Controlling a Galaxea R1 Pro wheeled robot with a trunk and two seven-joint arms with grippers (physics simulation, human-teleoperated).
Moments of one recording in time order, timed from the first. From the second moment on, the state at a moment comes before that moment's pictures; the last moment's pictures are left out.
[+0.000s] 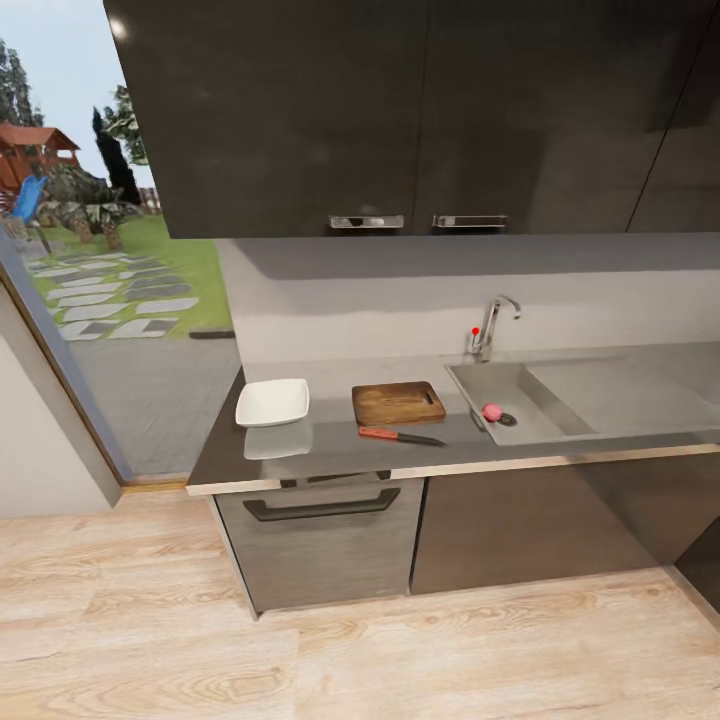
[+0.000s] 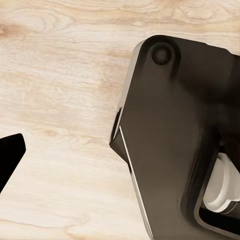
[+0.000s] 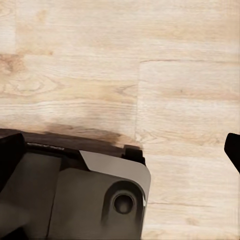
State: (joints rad) left arm 0.44 0.01 0.04 -0.42 0.24 -0.49 0.00; right arm -0.44 0.14 -1.97 -0.40 2.04 -0.27 0.31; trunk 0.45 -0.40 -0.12
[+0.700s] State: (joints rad) left arm 0.44 0.01 0.04 -0.41 0.24 -0.49 0.00; right arm -0.34 -0.04 -0.95 -0.02 1.01 -0.25 0.30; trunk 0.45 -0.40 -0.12
